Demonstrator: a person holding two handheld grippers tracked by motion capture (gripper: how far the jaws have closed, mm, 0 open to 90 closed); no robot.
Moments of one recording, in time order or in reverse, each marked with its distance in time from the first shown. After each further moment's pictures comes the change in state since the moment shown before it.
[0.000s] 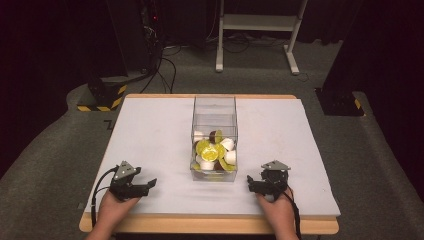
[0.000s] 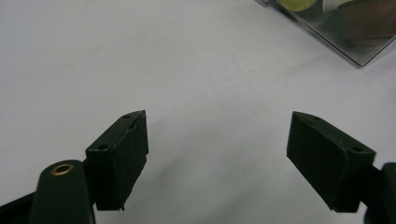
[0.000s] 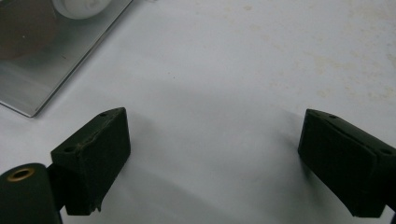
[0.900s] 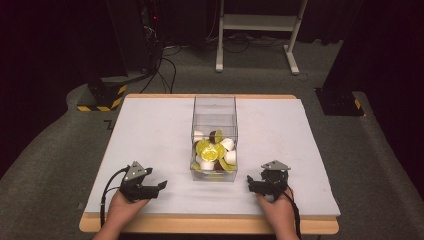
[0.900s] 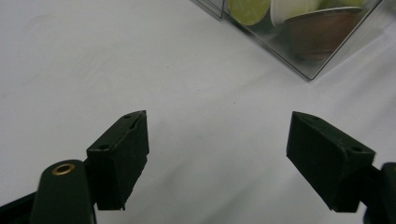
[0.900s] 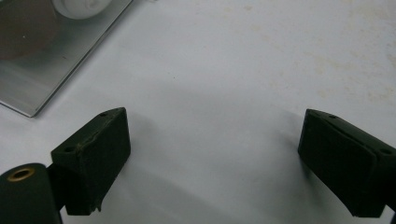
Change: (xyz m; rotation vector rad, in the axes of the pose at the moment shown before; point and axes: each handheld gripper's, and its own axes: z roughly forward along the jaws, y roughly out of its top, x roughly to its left) left arm -0.029 0.000 0.010 0.008 -0.089 0.022; right arm 0.000 0.000 0.000 0.000 -0.001 0.000
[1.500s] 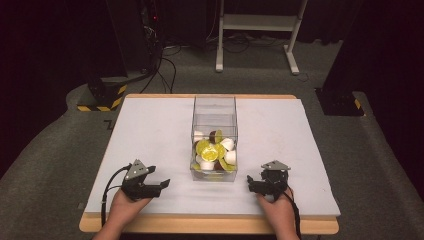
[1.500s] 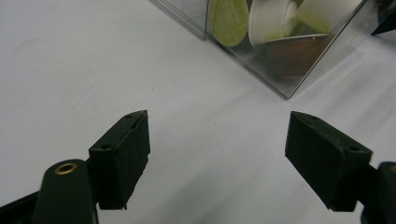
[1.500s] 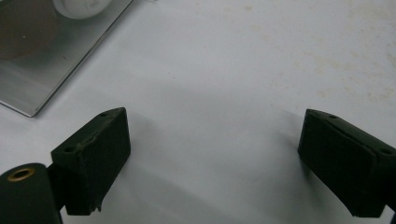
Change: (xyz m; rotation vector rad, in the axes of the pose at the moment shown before) left arm -0.012 0.012 -0.003 -0.027 -0.035 -0.006; right arm 0.000 0.000 0.000 -0.001 0.000 -0.003
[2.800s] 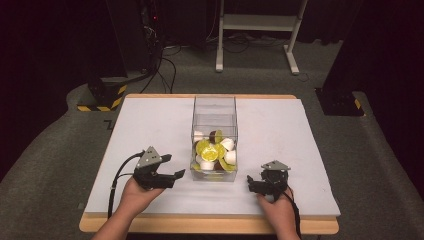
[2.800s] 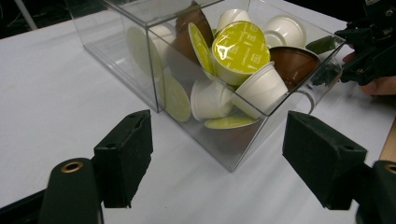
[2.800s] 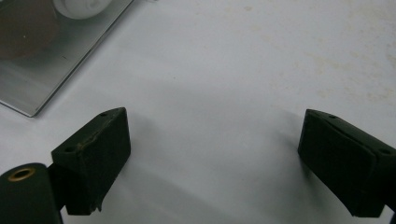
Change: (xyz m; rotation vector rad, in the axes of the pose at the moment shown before) left arm -0.049 0.048 0.015 -0.023 -0.121 0.033; right arm 0.000 0.000 0.000 -0.002 -0.001 -0.001
